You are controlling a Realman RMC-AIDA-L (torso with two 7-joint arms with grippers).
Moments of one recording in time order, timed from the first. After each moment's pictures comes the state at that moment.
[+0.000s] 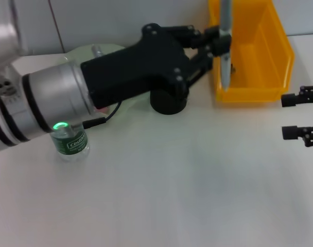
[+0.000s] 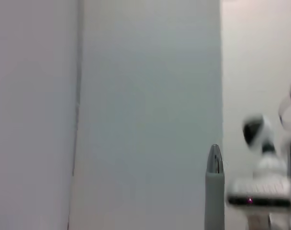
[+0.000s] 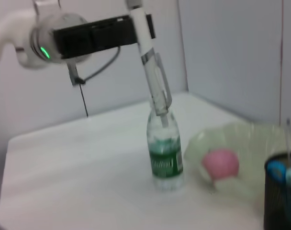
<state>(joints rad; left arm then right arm) -0.31 -2.07 1.69 1.26 1.06 1.11 -1.41 0.48 1.91 -0.48 -0.90 -2.10 -1.99 1.39</state>
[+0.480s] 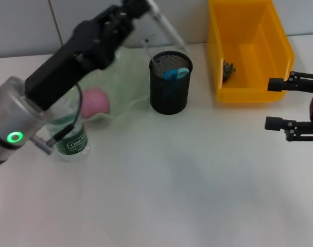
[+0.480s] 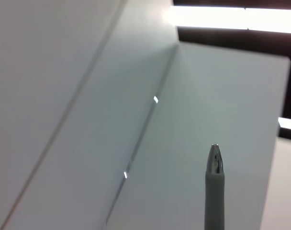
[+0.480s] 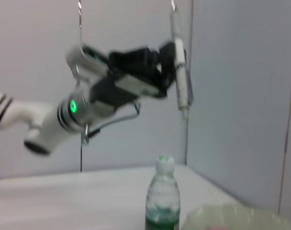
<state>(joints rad) -0.33 -2.08 1.70 0.83 0.53 1.36 -1.30 0.45 1.98 -0.43 -0.82 -1.97 -1.99 1.16</state>
